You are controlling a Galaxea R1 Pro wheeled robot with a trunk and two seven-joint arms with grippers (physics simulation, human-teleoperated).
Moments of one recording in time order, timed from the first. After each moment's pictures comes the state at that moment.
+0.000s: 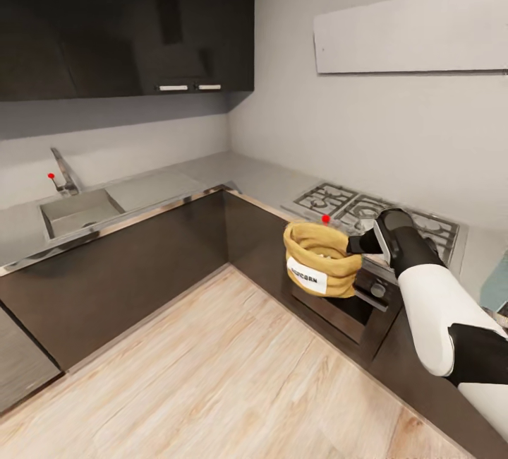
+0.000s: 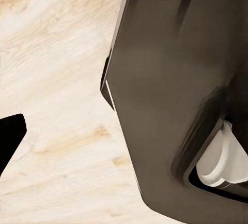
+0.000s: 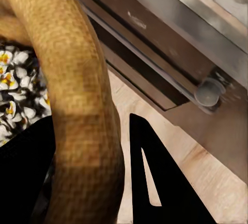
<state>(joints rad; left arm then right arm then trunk) 0.00 -0.02 0.01 -0.06 0.27 -0.06 0.13 -1.18 -0.10 -0.15 -0.66 0.31 1.04 0.24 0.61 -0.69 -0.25</state>
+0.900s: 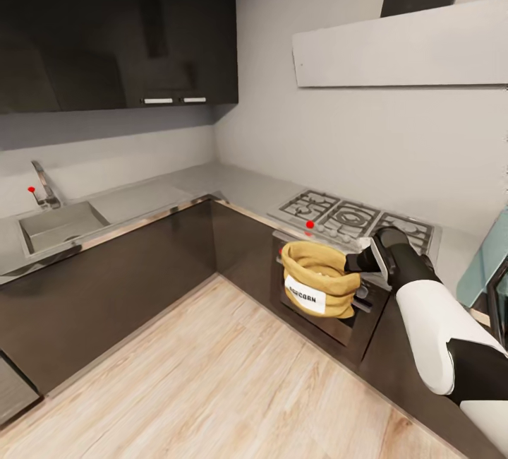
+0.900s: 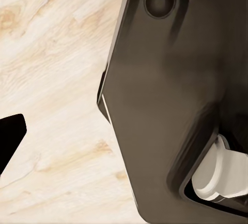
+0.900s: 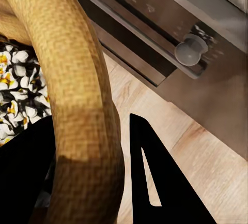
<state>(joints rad) 0.00 -0.02 0.01 -0.06 0.27 -0.06 0.13 -1.11 -0.10 -0.15 -0.63 0.30 1.04 0.25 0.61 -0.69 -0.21</state>
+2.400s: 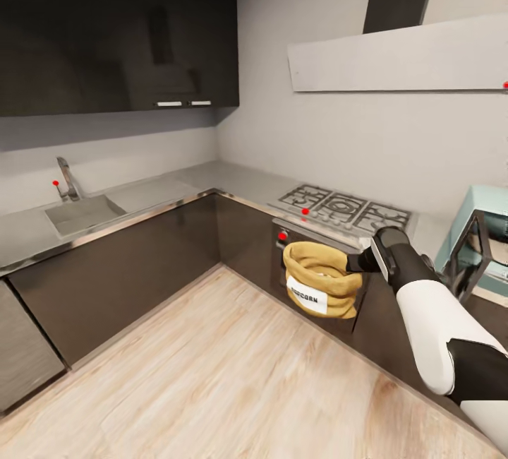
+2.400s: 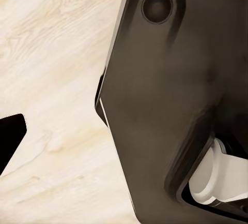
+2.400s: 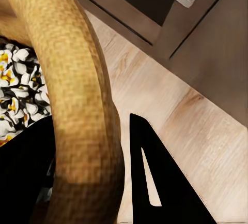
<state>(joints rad) 0.00 -0.03 0.01 -0.06 0.28 -0.06 0.13 -1.11 -0.10 -0.15 -0.63 0.31 1.04 0.24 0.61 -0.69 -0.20</state>
